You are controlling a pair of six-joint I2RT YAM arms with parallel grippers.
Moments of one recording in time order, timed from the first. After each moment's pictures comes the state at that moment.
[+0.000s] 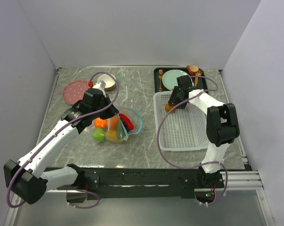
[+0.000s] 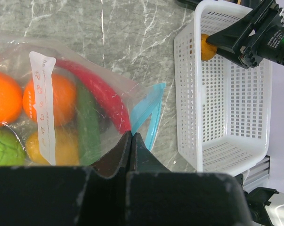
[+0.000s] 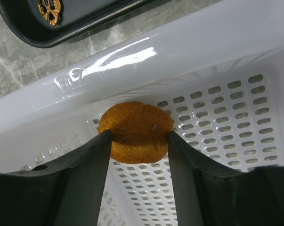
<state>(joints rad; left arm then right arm) -0.52 1.13 1.05 -0.54 0.00 -0.73 0.21 1.85 1.30 -0.48 0.04 0.61</state>
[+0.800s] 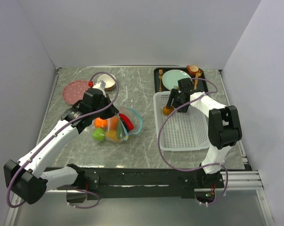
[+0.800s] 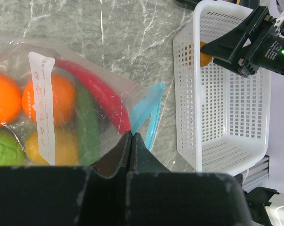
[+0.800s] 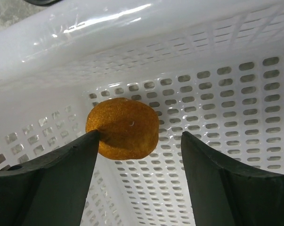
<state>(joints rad) -0.52 1.13 1.05 -0.54 0.00 -0.73 0.21 1.80 1.23 -0.47 -0.04 0.54</state>
